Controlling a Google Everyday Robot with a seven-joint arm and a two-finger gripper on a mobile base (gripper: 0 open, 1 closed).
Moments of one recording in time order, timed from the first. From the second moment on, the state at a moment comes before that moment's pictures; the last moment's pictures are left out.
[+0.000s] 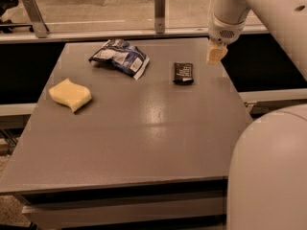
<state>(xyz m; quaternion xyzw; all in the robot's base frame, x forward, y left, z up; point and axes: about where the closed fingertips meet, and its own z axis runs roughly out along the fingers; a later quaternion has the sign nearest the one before) 0.688 -0.194 0.894 -0.65 0.75 -0.08 0.11</state>
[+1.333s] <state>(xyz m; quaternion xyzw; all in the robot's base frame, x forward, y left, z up) 0.692 -0.203 0.877 -0.65 0.76 -0.06 0.10</state>
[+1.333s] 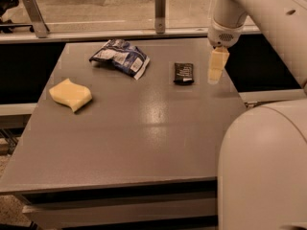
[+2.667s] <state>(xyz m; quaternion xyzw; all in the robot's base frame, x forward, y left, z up) 0.701 -0.168 0.852 -0.67 0.73 -0.06 0.10</state>
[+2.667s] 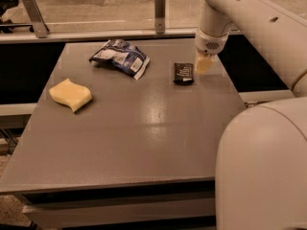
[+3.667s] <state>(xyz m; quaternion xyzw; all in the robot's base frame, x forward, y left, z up) 0.706 -0.148 0.836 -0.68 0.72 -0.05 0.10</state>
